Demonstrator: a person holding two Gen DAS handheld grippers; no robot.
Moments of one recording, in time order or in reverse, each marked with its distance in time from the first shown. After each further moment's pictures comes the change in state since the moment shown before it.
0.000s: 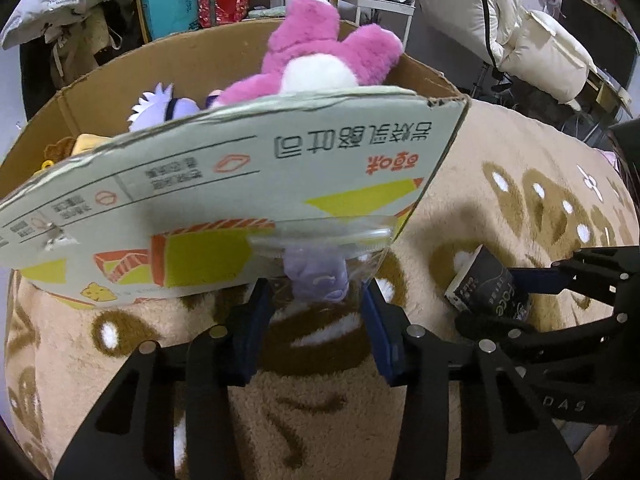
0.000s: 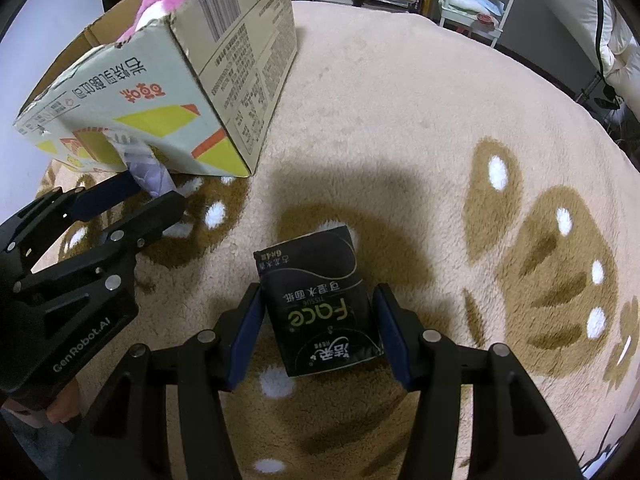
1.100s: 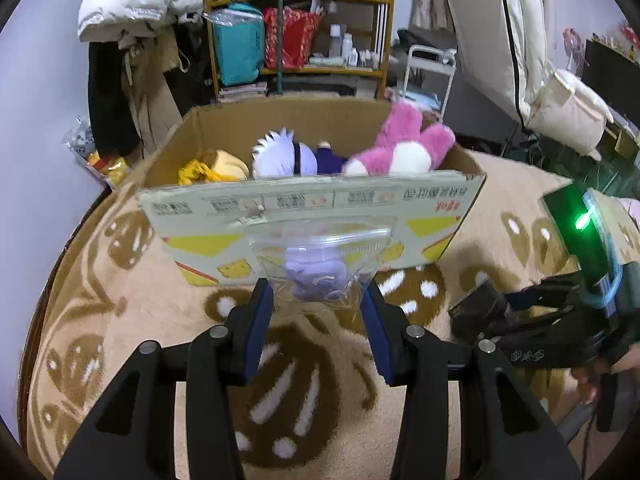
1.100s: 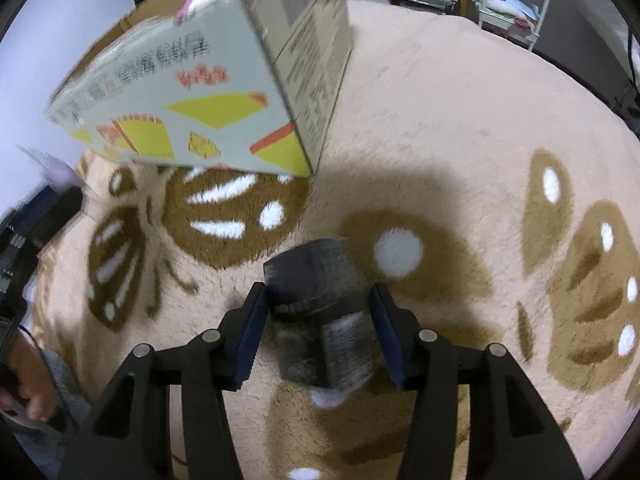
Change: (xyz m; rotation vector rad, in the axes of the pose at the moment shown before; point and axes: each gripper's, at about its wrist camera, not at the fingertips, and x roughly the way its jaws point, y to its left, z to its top) left arm -0.091 0.052 -0.027 -0.109 -0.181 0.099; right arm 0.012 0.026 0.003 -0.088 0.019 0.079
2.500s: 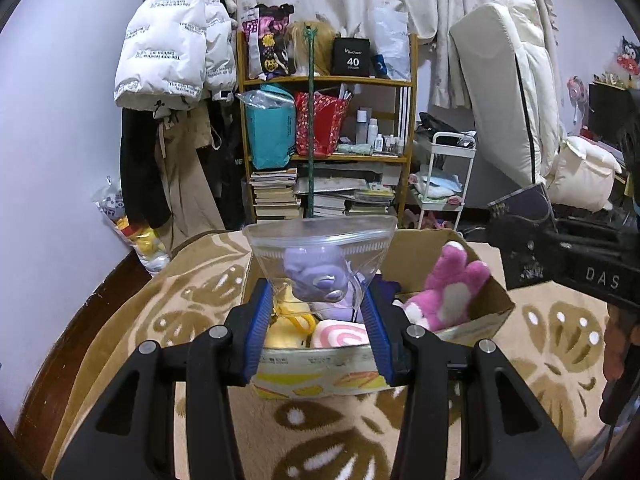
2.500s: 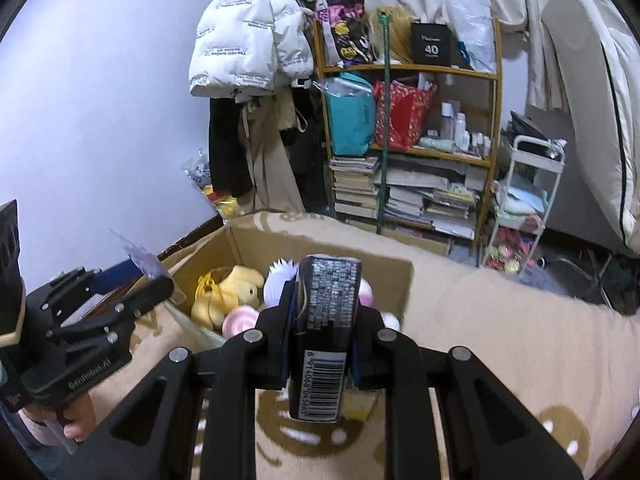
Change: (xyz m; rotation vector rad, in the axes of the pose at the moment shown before) left arm -0.030 0.041 0.066 -0.018 -0.268 0.074; right arm -0.135 0.063 0.071 -0.149 -0.675 0.067
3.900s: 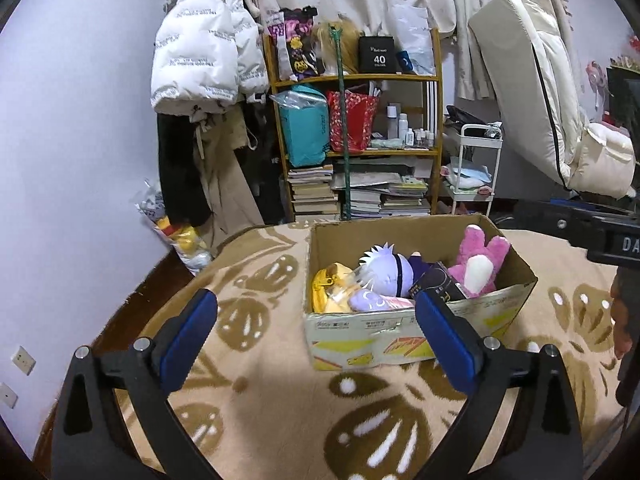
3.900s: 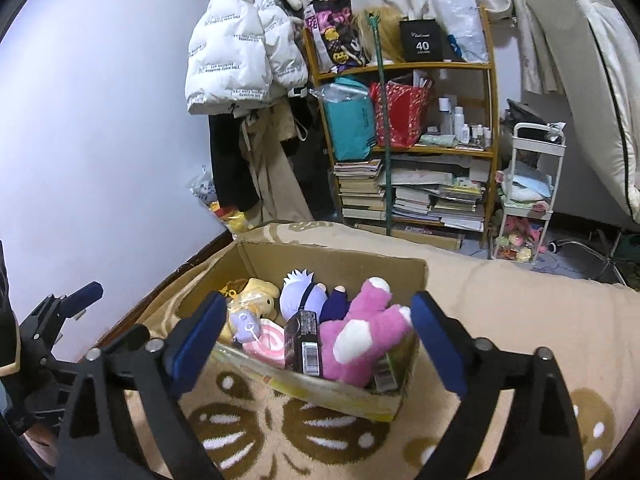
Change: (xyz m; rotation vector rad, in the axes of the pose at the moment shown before) left arm -0.048 0.019 -0.011 0.037 -0.002 0.141; right arm -0.024 -0.003 -0.010 0.100 -0.038 0.012
